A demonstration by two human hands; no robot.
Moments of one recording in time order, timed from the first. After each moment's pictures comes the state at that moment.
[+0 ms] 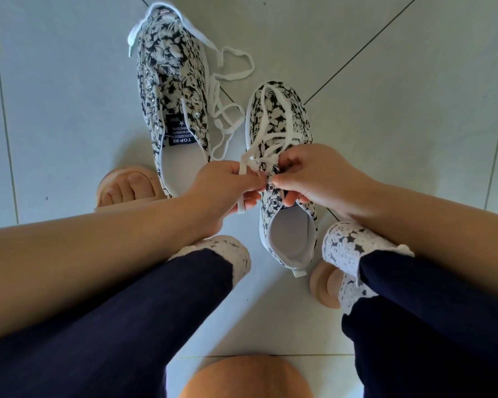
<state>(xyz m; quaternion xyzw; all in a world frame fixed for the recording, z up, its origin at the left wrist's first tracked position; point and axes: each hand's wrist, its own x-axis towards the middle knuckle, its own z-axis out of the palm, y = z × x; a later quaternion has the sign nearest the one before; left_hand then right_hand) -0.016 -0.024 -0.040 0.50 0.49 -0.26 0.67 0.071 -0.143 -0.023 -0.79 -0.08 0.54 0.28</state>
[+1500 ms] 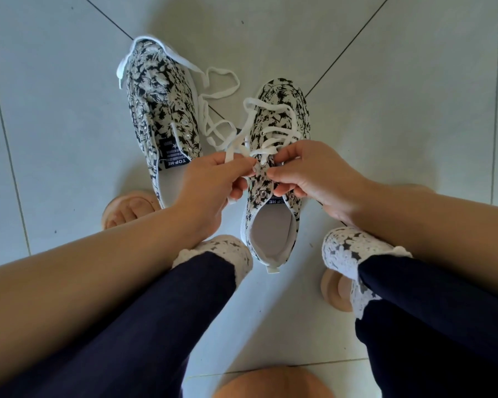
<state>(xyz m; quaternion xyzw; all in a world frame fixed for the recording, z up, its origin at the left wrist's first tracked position) 0.001 -0.014 -0.043 0.50 0.48 -0.16 0.70 0.074 -0.141 -0.025 -0.74 0.08 0.51 0.43</state>
